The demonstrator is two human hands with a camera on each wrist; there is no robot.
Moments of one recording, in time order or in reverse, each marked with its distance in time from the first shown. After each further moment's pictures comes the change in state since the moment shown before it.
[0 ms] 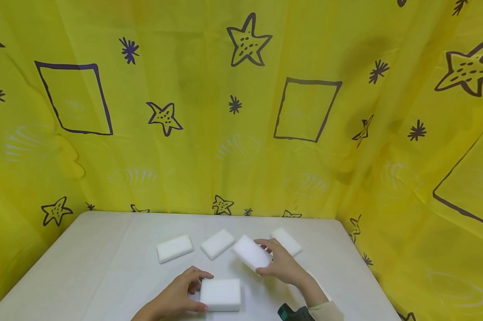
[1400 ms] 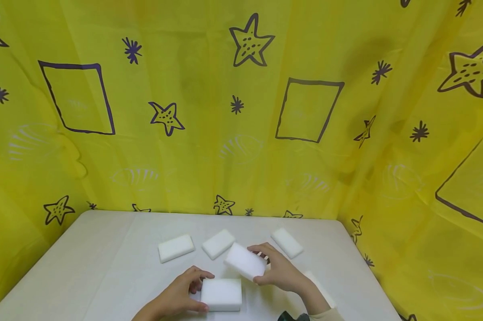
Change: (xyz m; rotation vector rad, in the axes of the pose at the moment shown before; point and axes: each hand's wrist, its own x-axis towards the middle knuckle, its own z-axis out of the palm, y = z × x) left_hand 0.001 -0.001 0.000 -0.004 0.001 -0.011; right_hand -0.010 -0.015 0.003 0.029 -0.093 -0.129
